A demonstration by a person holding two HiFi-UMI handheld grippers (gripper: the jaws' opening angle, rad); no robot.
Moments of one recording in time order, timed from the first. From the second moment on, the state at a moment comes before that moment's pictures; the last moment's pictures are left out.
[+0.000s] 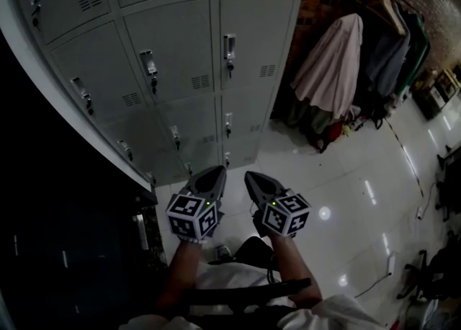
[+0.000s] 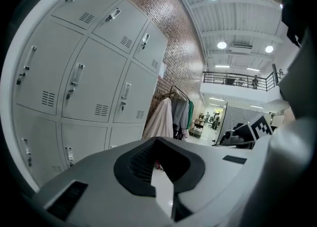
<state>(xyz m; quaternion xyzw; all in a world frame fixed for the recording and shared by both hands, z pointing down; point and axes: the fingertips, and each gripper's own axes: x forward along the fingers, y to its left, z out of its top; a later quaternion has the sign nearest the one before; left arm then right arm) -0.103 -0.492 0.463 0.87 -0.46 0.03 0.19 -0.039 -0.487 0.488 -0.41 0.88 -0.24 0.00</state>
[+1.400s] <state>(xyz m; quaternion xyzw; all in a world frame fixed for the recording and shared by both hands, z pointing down) -0.129 -0.762 0.441 0.82 -0.56 0.00 0.15 -0.097 -0.876 0.395 -0.39 0.91 -0.09 0.02</state>
